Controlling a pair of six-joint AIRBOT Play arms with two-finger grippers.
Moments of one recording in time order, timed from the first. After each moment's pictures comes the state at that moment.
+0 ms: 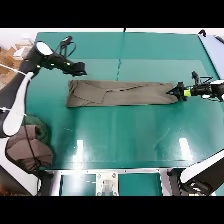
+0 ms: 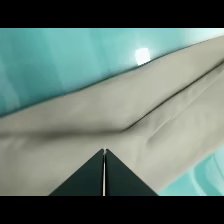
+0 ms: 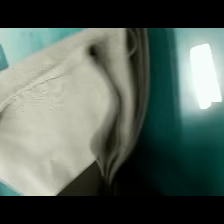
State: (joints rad) left arm -0.14 -1.83 1.77 0.93 -1.09 -1.28; right arm -0.49 -1.98 1.49 -0.74 1.27 1.18
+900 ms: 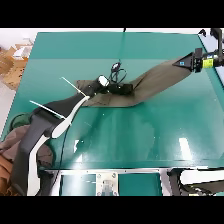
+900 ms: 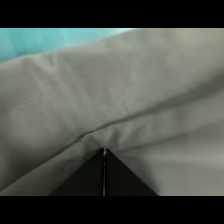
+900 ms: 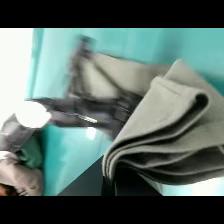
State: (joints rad) left arm -0.59 -2.15 1.82 0.56 -0.61 -1.28; right arm -0.36 -1.53 1.66 -0.56 1.58 1.23
